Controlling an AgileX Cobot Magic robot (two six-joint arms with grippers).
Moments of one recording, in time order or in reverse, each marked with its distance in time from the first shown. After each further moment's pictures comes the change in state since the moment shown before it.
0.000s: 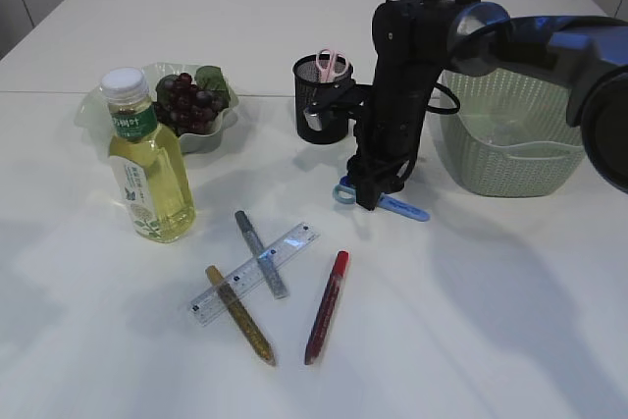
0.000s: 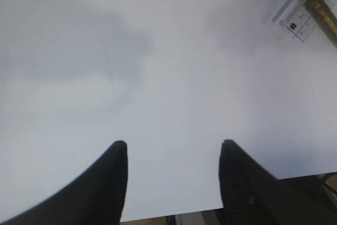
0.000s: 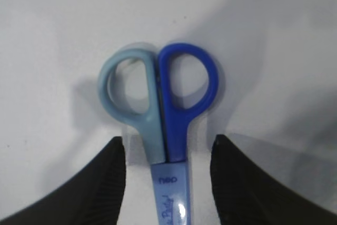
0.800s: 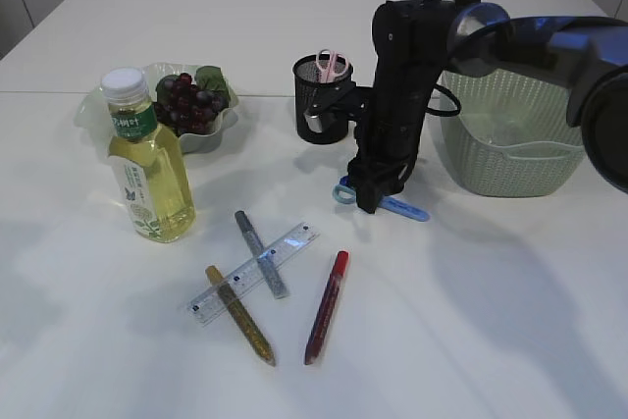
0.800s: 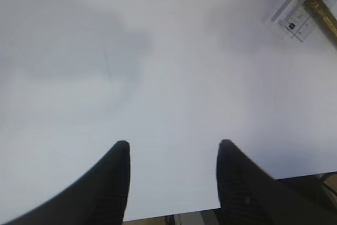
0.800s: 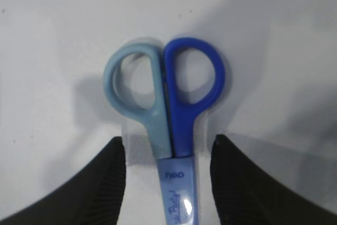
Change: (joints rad) left arm 0.000 0.000 0.000 -0.002 0.000 0.000; right arm 0.000 0.000 0.004 0.004 0.012 0.006
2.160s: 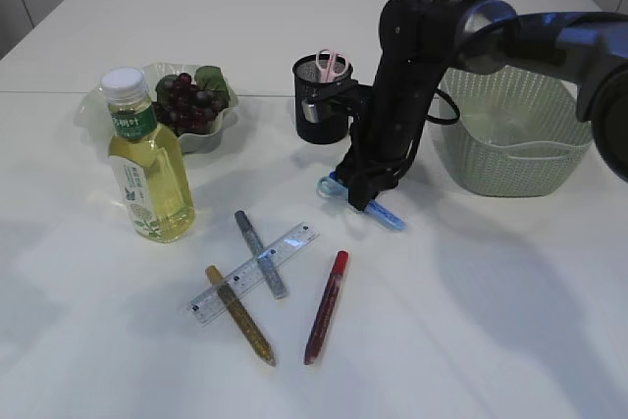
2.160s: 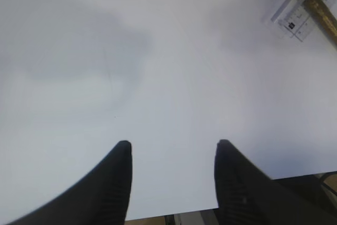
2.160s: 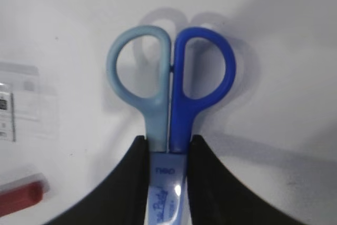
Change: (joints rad) left arm 0.000 0.000 0.000 0.000 0.000 0.000; right arm -0.016 -0.011 0.024 0.110 -0.002 0.039
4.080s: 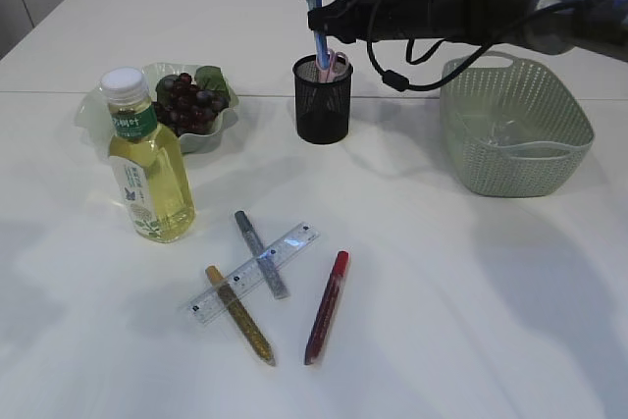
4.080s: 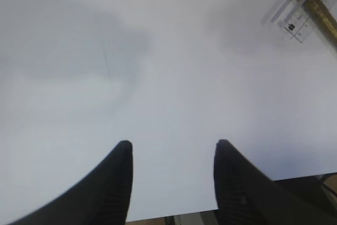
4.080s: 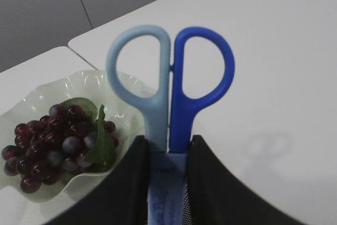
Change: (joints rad) left arm 0.000 0.000 0.000 -0.002 -0.002 0.000; right arm -0.157 -0.007 -0.035 1.267 -0.562 -0.943
